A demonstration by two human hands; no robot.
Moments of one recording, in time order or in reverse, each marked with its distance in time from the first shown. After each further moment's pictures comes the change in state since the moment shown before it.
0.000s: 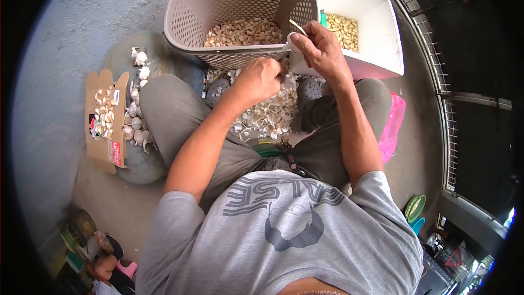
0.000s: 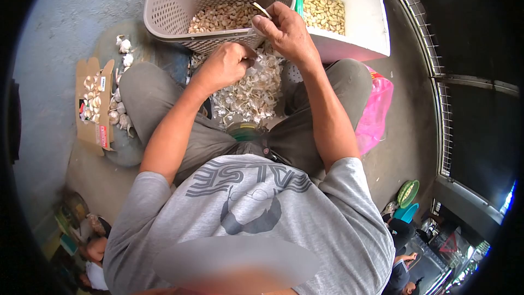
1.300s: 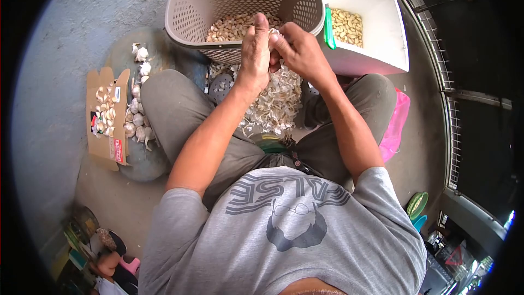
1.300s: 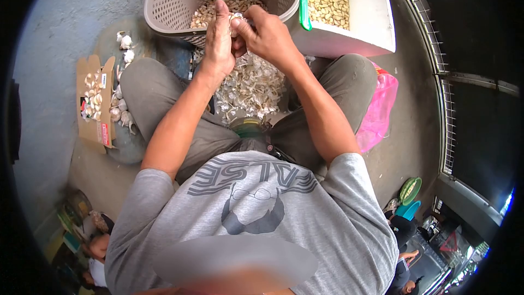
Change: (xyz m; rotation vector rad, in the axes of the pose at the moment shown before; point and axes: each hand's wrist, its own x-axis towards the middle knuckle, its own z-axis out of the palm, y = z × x) left_hand 0.020 0.012 0.000 -1.392 0.479 -0.340; right_hand 0.002 0.001 0.051 -0.091 -0.004 -0.100
